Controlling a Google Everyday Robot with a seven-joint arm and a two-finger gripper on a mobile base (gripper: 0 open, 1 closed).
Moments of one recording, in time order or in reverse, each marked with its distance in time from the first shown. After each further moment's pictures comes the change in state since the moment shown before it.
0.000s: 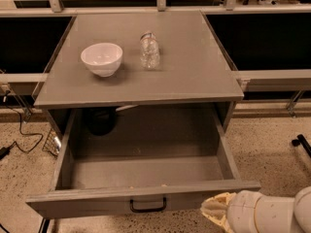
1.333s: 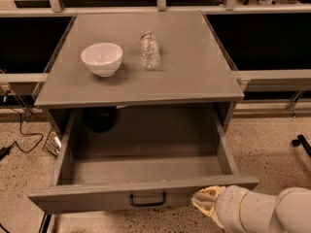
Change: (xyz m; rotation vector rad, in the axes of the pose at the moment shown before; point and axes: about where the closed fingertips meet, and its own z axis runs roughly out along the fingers) arm -0.003 -0.020 0.038 0.076 -0.066 -0.035
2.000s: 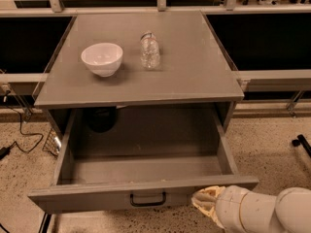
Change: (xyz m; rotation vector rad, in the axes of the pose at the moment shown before) arm 0.000 0.000 0.001 0.003 -0.002 -0.002
